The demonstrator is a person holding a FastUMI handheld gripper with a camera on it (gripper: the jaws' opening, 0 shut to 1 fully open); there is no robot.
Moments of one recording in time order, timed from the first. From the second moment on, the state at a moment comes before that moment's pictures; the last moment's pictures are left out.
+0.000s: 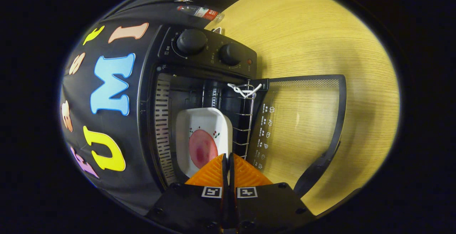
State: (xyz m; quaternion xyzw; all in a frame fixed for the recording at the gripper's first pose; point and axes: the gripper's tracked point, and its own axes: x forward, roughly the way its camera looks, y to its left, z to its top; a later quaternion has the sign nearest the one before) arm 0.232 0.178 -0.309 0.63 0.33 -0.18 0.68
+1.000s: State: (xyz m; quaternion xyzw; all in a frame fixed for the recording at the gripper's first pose) arm 0.227 0.187 -0.284 0.62 0.32 -0.13 0.70
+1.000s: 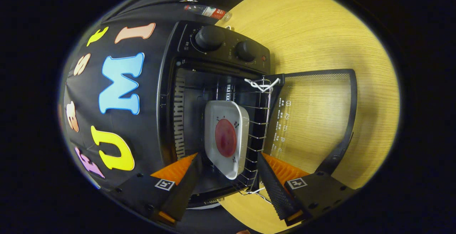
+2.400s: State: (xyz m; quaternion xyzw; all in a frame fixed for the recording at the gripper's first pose) arm 0.086 0.161 -0.313 0.09 0.46 0.08 0.88
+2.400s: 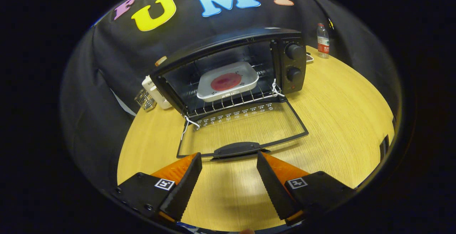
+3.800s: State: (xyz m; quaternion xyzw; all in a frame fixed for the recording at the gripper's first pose) arm 0.092 0.156 -0.360 -0.01 0.51 0.06 0.86
